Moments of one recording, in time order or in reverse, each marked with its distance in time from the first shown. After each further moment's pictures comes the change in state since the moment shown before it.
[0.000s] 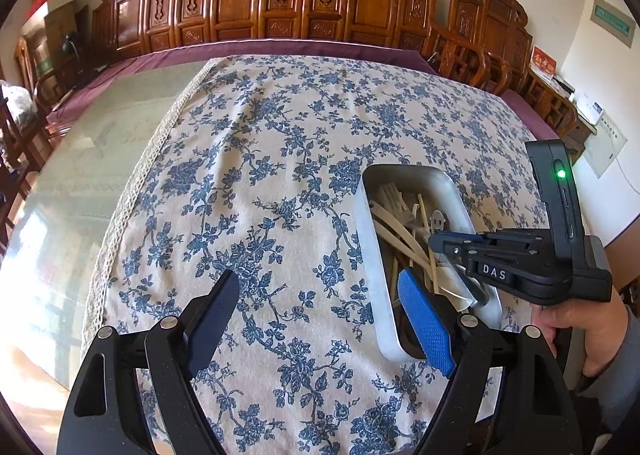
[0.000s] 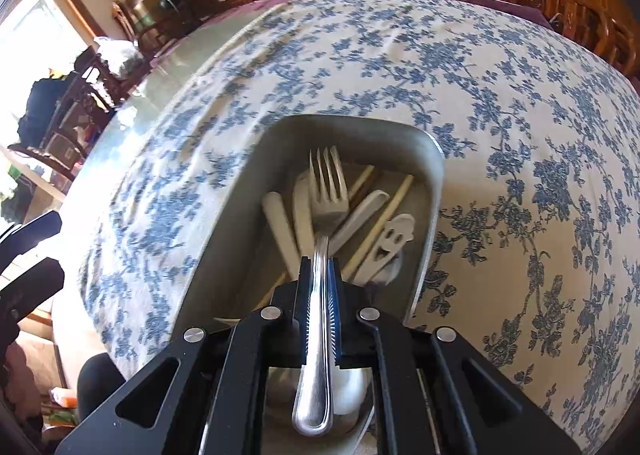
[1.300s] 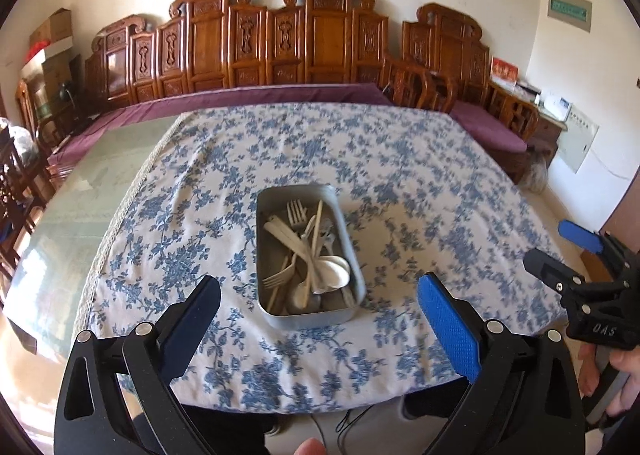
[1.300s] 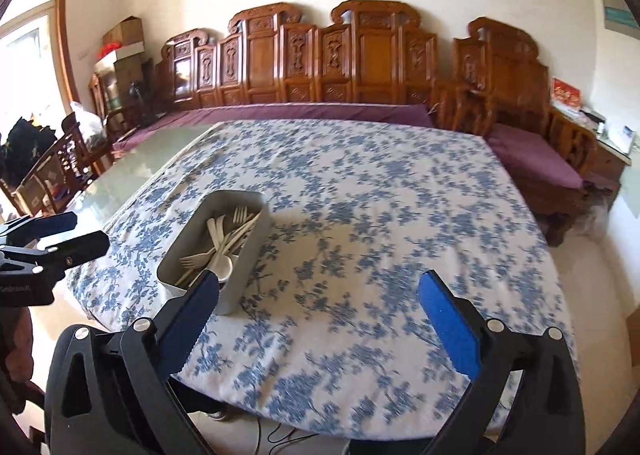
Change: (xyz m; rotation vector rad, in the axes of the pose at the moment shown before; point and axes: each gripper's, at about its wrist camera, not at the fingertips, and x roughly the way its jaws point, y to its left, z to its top) left arm -0.107 -0.132 -0.049 0.076 -0.167 -0.017; right arm -0.248 -0.047 -0.157 0.028 -0.440 -0.303
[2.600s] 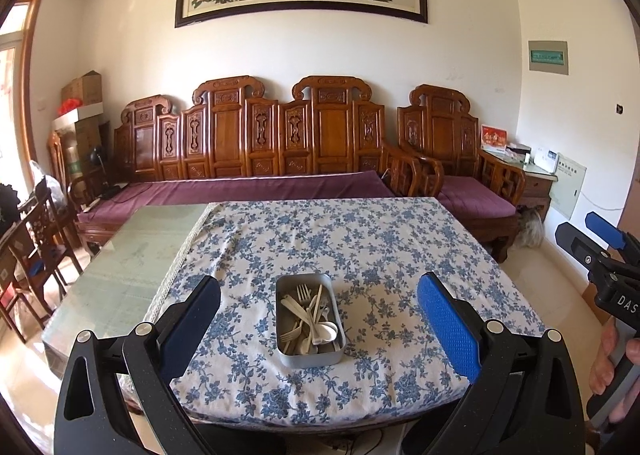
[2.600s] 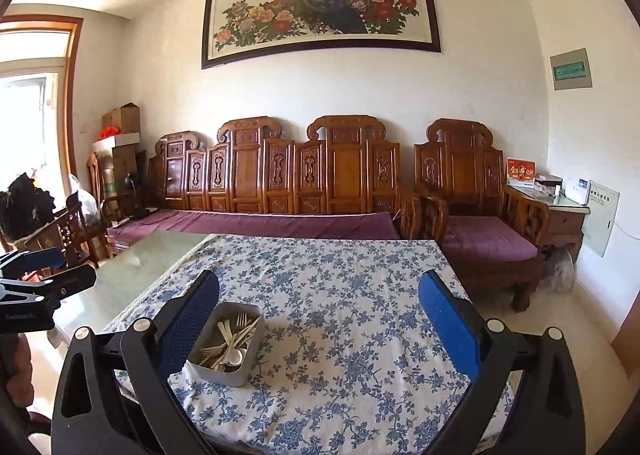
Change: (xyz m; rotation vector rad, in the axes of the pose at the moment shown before) left arm -0.163 -0.027 0.018 0.023 -0.294 0.053; right arm -0.186 0.005 0.037 0.013 -0.381 -0.080
